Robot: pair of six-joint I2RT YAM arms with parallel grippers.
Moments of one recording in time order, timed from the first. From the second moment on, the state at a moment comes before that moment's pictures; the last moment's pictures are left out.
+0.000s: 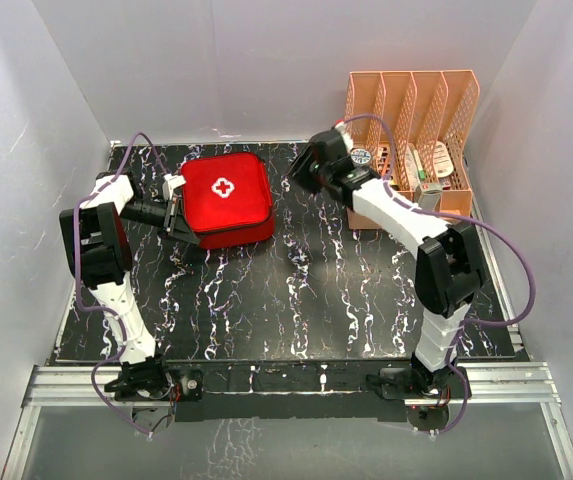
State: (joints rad) left arm 0.19 2.10 1.57 -1.31 1.00 0.66; right arm 0.48 1.85 1.60 -0.27 0.04 0.95
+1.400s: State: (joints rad) left arm 0.16 2.05 1.51 -1.19 0.98 0.51; right arm 0.77 2.11 1.57 -0.20 0.08 1.68
